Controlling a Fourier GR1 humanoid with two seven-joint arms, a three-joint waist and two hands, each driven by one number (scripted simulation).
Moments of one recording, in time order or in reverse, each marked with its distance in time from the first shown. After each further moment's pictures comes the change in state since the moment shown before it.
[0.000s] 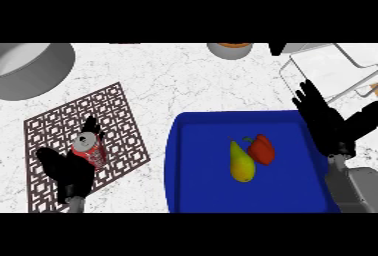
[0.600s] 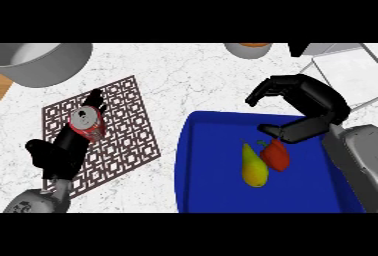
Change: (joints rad) left arm -0.141 0.145 -0.035 -0.070 -0.062 -0.165 -0.023; right arm -0.290 -0.129 0.164 -0.022 0.011 0.590 -0.129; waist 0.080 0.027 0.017
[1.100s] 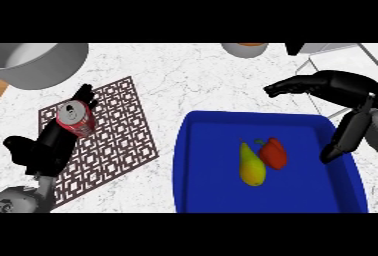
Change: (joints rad) left arm -0.007 0.058 0.050 -0.011 0.028 -0.079 0.001; right arm -0.104 -0.166 0.004 0.201 0.124 0.443 -0.247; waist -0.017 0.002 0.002
